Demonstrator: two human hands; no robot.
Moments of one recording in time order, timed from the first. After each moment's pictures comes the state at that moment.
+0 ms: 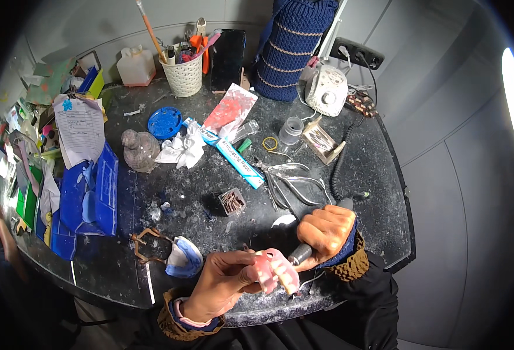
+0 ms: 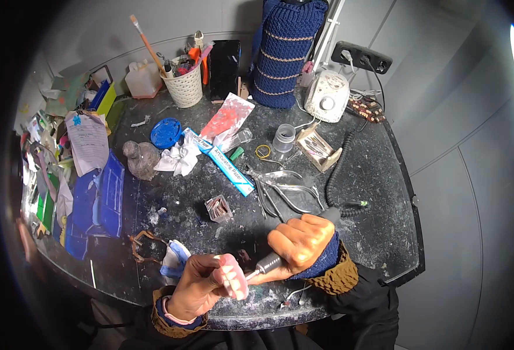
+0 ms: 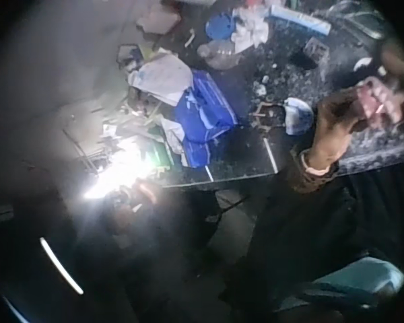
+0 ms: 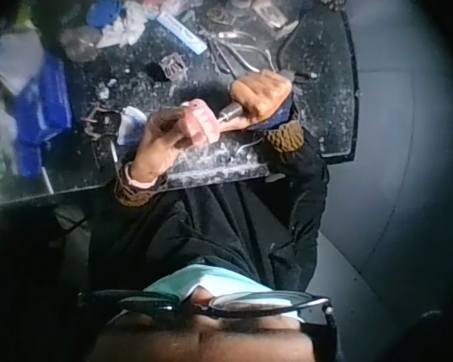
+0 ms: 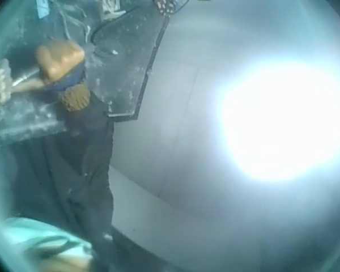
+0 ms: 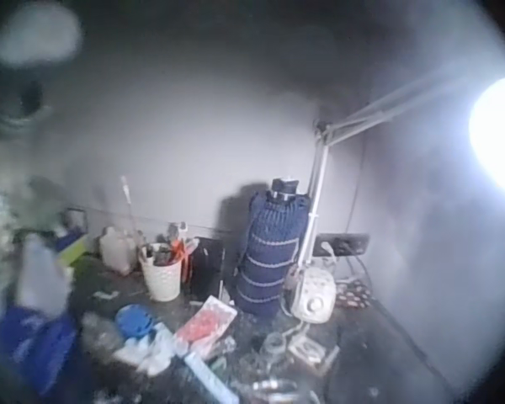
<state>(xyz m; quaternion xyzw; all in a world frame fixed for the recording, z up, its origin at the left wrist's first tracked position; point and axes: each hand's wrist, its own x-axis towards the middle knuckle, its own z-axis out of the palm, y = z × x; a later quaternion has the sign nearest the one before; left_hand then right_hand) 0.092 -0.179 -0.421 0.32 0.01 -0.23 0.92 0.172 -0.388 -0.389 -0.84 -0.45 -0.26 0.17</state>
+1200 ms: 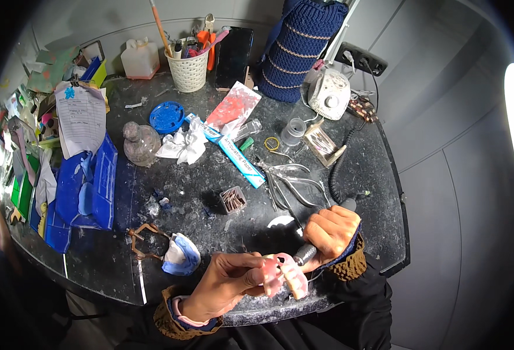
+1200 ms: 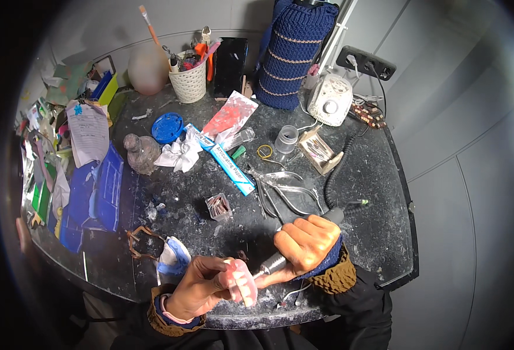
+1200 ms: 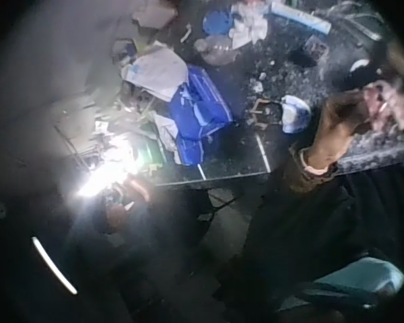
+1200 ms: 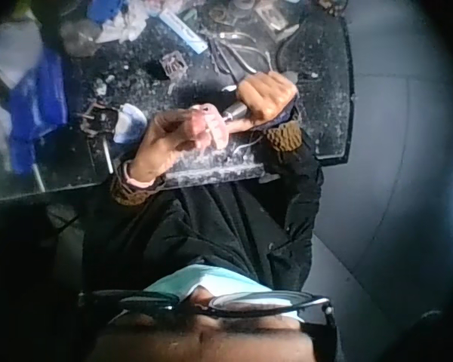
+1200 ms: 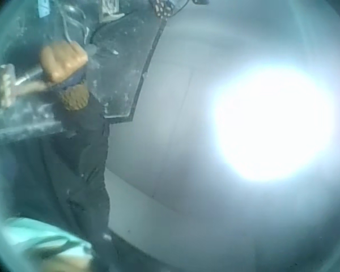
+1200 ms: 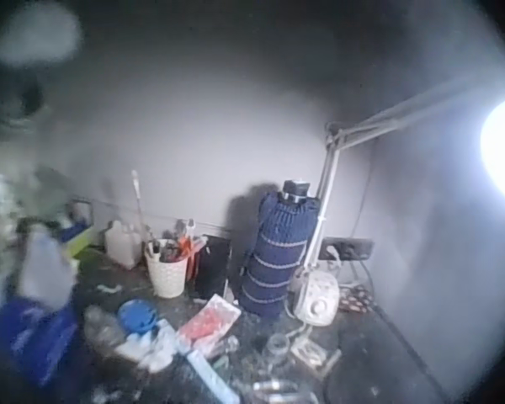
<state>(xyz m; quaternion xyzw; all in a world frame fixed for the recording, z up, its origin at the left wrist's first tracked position) 0.096 -0.182 -0.411 0.32 0.00 -0.28 0.91 0.171 -0.392 -0.386 -0.84 -0.45 -0.27 0.16</state>
